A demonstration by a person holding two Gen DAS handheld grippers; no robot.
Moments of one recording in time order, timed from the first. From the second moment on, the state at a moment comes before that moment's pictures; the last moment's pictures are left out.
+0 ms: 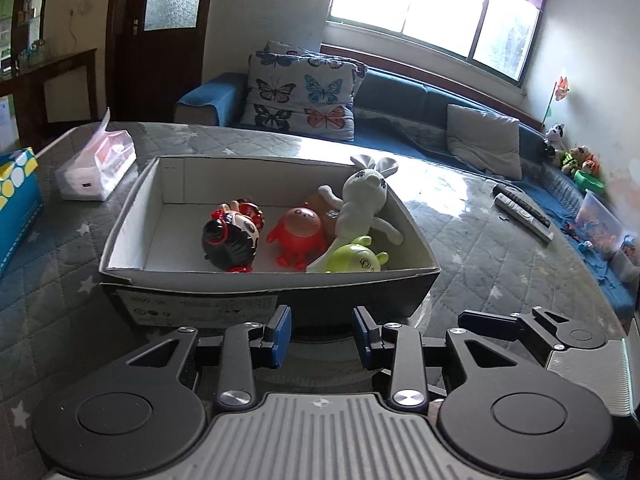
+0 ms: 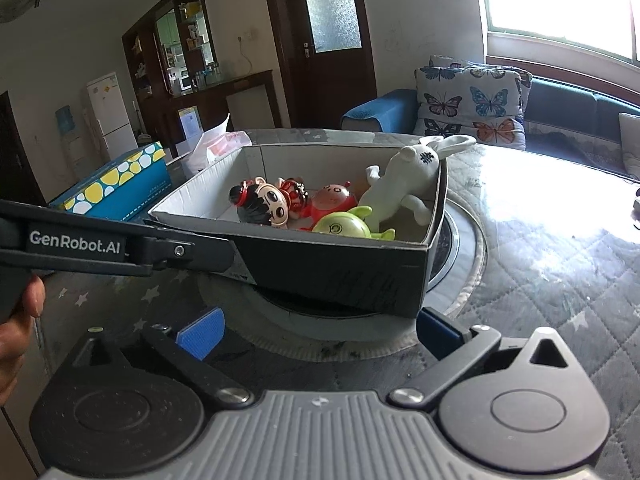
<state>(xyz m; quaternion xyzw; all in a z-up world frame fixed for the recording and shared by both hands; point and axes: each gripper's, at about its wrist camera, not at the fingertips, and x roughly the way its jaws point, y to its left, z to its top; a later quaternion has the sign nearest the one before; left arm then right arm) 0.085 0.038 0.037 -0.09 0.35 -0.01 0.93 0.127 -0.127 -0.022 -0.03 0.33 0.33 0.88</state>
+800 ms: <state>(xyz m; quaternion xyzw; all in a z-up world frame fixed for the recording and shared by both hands) 0.061 0.024 0.027 -0.04 0.34 0.05 0.94 0.111 -0.124 -0.040 -0.02 0.37 0.32 0.87</state>
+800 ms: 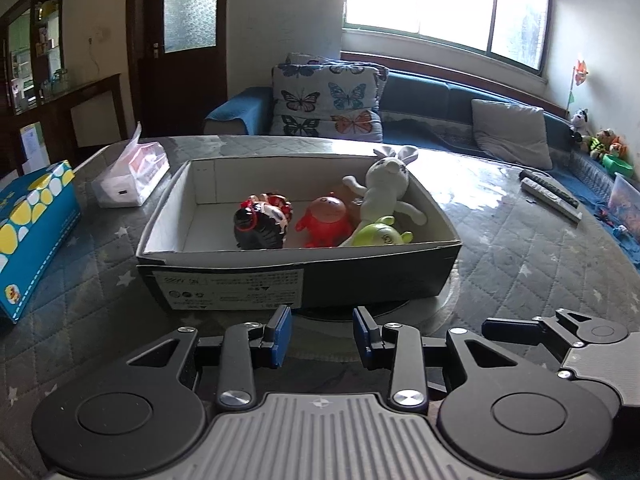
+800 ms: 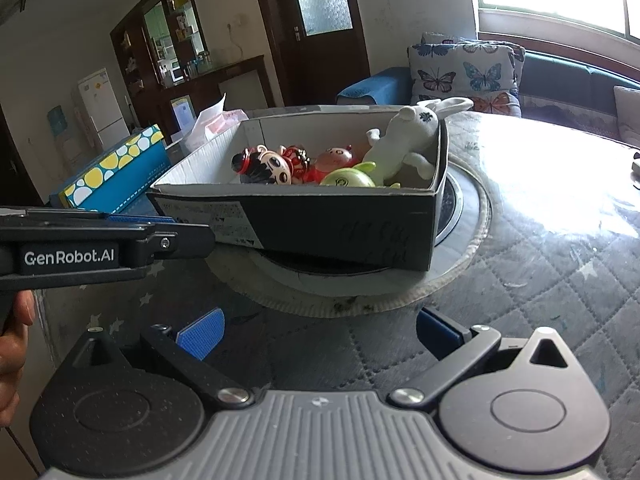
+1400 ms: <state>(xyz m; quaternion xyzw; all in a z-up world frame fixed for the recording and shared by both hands) 0.066 0.028 0.011 -0.02 0.36 0.07 0.93 0.115 -0.115 -0.049 -0.03 0.38 0.31 0.87</state>
